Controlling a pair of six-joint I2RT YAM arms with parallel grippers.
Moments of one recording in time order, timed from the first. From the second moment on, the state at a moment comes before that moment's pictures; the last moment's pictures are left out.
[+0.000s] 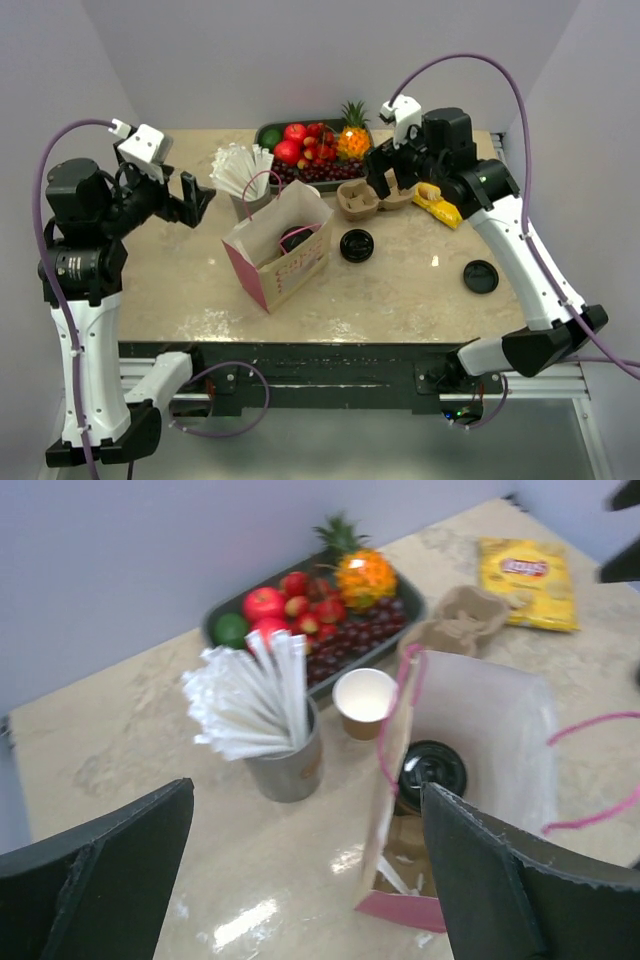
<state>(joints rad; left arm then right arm) 0.06 0.96 1.55 -0.84 0.59 0.18 0.44 1.41 1.67 -0.78 -0.15 -0.17</state>
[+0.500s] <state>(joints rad) 0.10 1.16 1.50 -0.75 0.17 0.08 0.44 1.40 1.77 -0.79 0.27 -0.08</state>
